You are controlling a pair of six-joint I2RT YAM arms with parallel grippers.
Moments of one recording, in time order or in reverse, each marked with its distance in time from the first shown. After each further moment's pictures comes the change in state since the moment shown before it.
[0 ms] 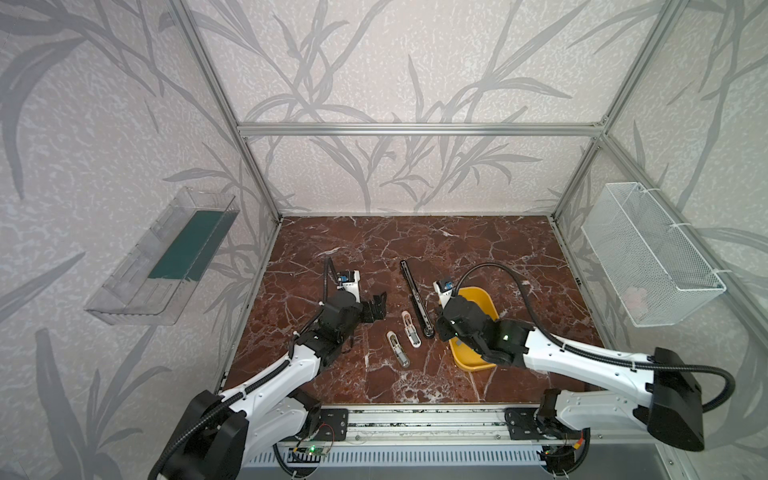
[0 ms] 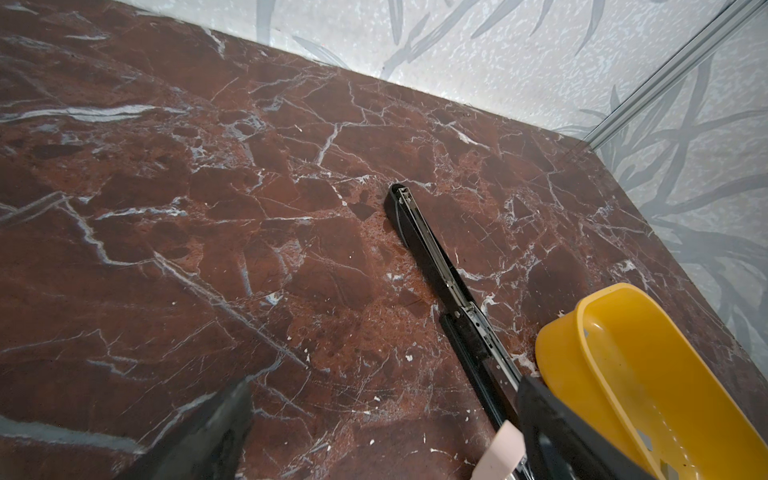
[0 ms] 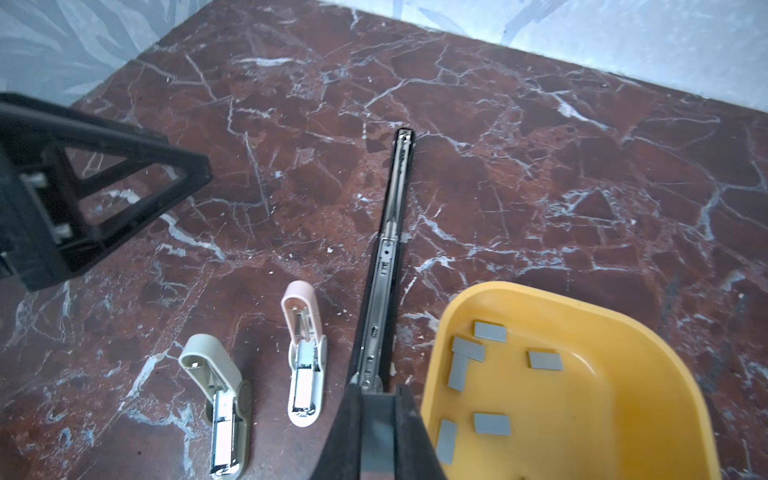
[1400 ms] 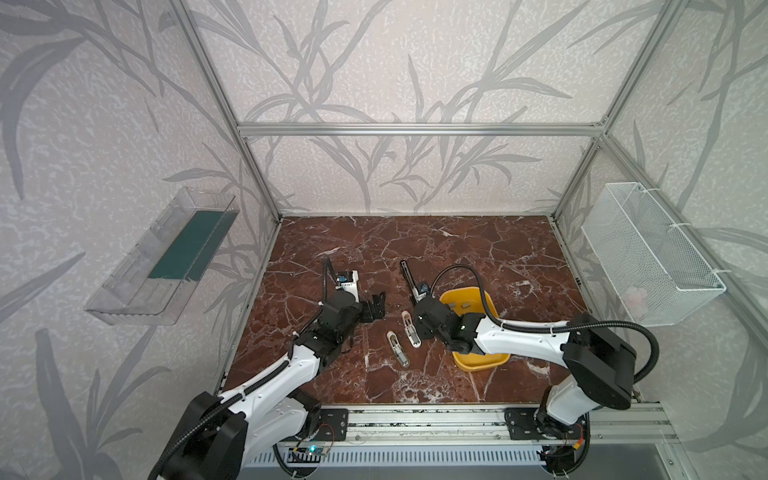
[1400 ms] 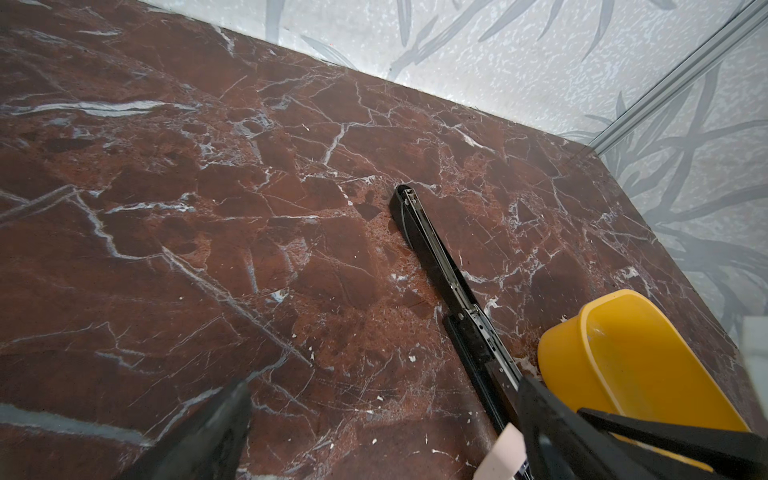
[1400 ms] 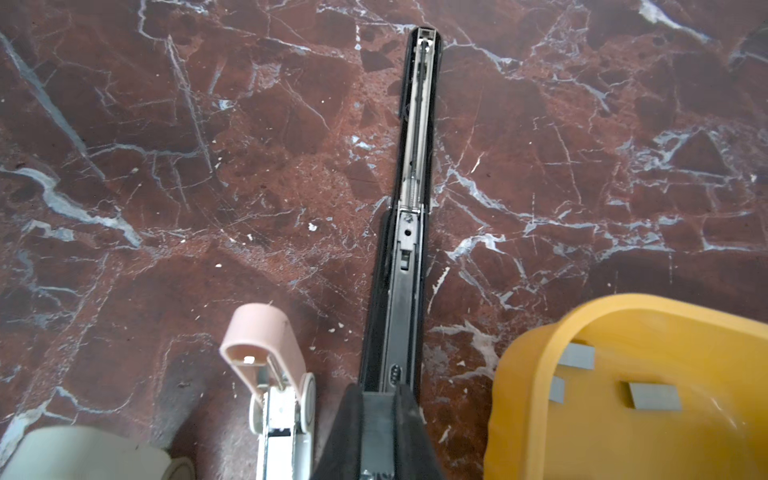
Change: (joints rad) left arm 0.005 -0.017 0.000 -0.013 -0.012 -0.016; right arm -0.071 0.338 0.068 0.118 -0.023 0.037
